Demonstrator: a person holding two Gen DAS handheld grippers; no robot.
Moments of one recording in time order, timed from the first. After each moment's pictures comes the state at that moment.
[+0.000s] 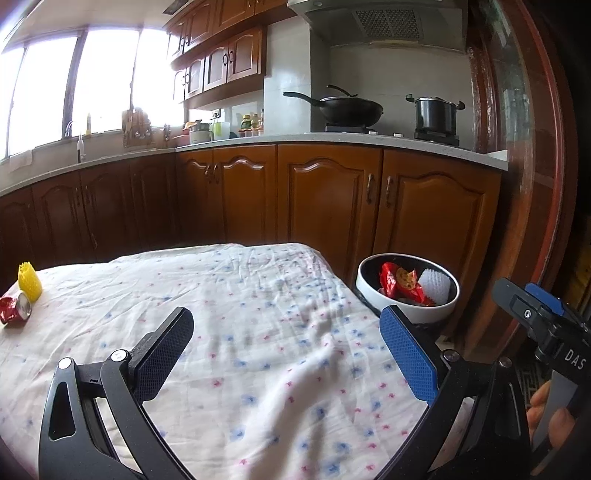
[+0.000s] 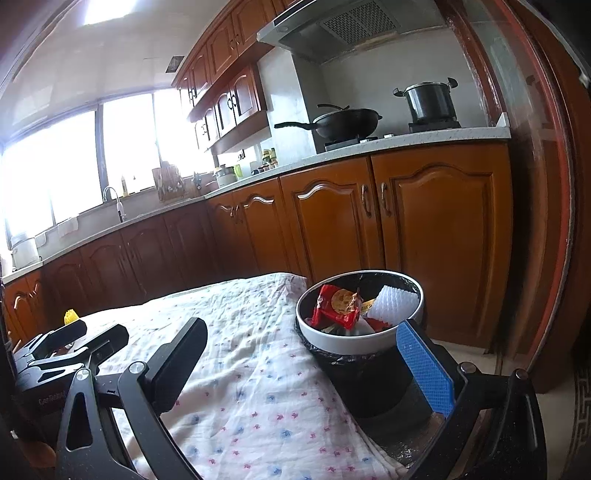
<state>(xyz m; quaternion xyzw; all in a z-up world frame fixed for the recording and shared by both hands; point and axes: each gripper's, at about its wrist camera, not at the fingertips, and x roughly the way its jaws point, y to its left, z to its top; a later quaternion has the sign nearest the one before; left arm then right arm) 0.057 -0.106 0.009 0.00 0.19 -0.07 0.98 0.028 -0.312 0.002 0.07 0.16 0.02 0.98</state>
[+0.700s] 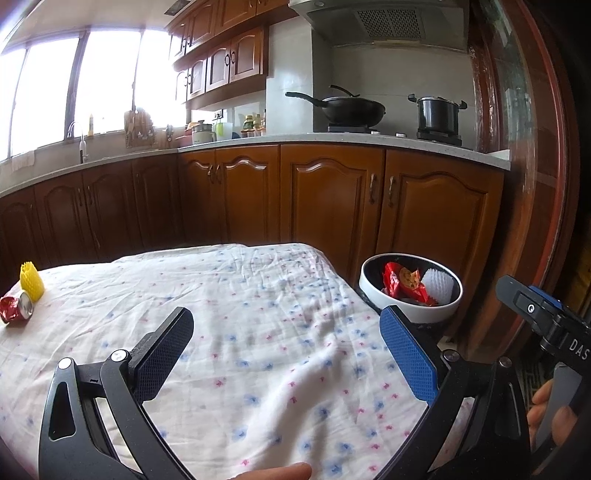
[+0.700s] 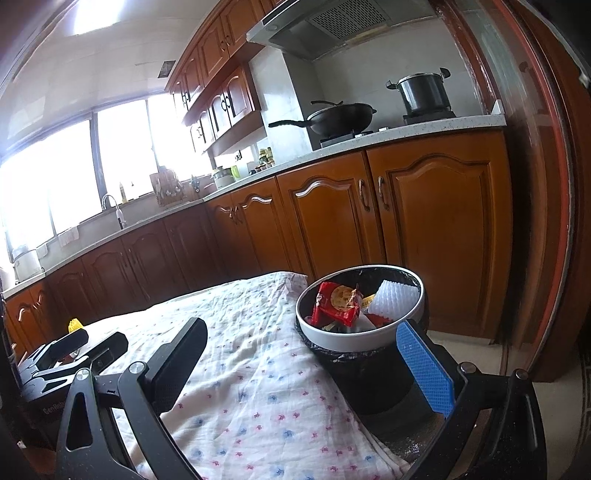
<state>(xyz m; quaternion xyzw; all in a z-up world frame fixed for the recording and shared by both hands) 0.056 -0.108 0.008 0.01 0.19 -0.06 0.98 0.031 -0.321 0.000 0.09 0.16 0.02 0.98</state>
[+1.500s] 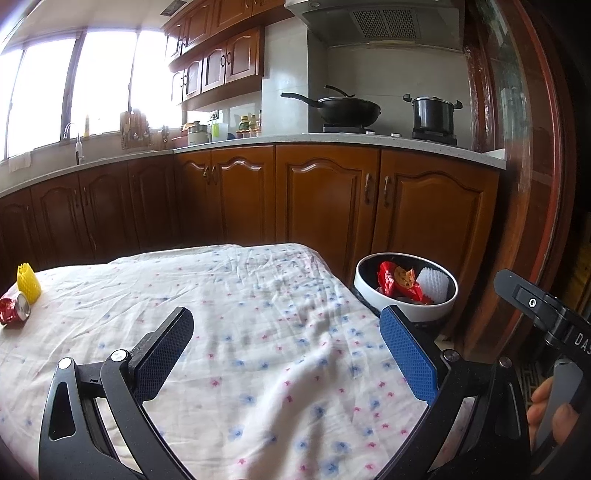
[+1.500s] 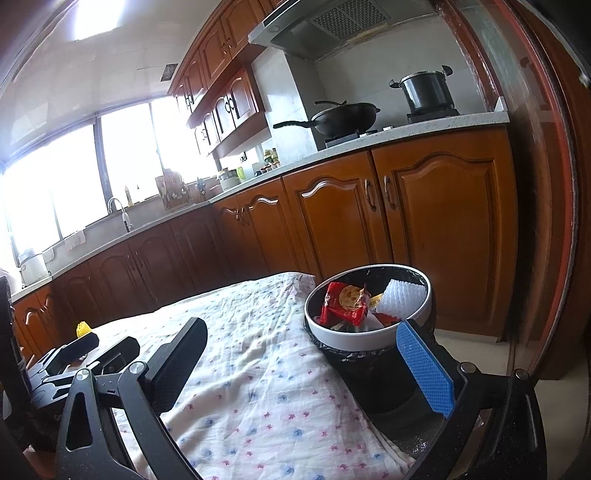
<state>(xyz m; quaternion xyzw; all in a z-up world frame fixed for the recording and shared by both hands) 0.055 -0.108 0.005 0.01 0.19 -0.07 0.98 0.029 -0.318 0.002 0.10 0.16 0.03 0.98</state>
